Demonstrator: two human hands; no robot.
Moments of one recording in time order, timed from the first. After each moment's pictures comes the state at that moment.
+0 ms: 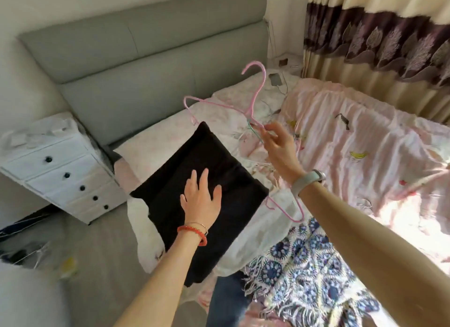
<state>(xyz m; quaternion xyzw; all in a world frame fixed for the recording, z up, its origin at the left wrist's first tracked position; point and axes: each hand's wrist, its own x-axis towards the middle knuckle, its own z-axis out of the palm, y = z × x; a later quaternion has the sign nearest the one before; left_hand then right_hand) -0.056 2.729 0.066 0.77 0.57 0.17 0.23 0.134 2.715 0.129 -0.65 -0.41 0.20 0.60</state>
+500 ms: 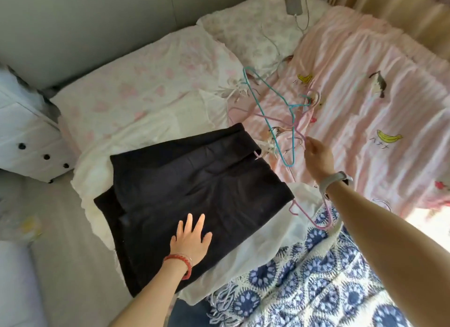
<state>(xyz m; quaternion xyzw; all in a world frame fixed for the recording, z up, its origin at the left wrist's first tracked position) 0.009 2.777 -0.158 0.72 0.57 -0.23 0.33 0.346 2.801 -0.102 -0.84 -0.36 0.18 0.36</state>
